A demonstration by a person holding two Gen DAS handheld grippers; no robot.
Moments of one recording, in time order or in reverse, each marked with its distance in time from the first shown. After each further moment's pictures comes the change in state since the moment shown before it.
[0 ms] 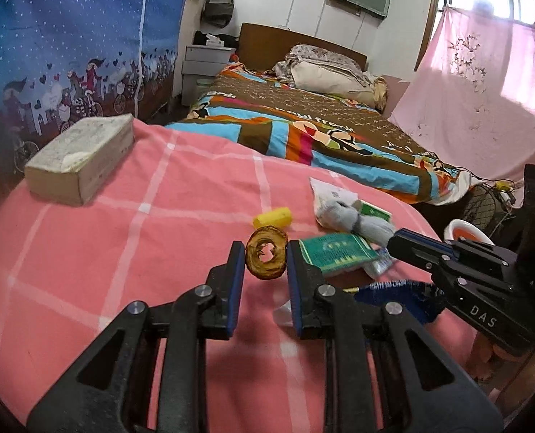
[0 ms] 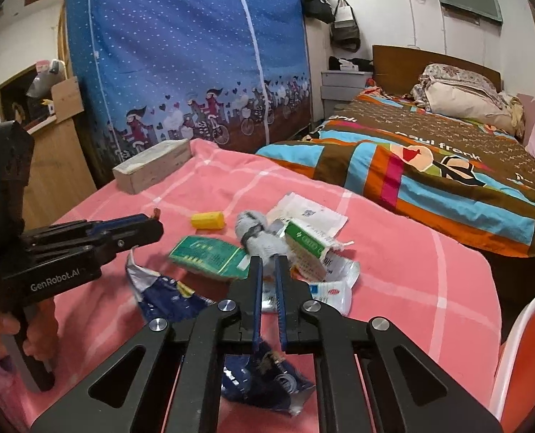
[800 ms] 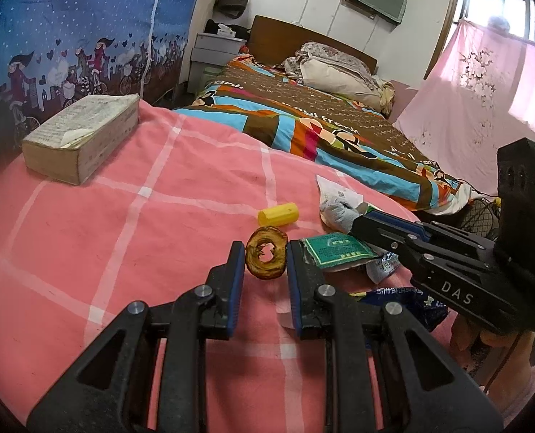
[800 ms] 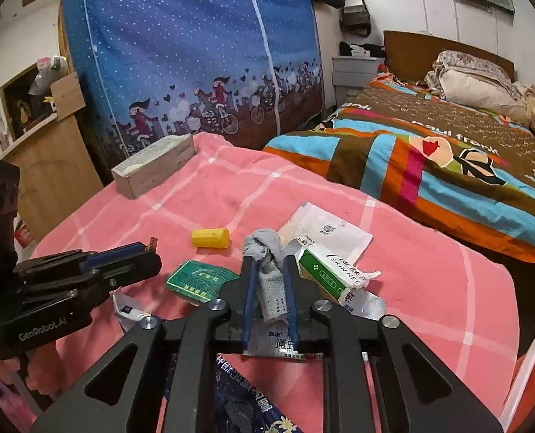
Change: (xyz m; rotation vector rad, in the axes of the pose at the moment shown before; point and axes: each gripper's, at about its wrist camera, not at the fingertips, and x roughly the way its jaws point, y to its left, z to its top) left arm 0.007 0.004 -0.004 -0.086 0.017 -0.006; right arm 0.035 -0.002 0.023 0.012 0.066 0.052
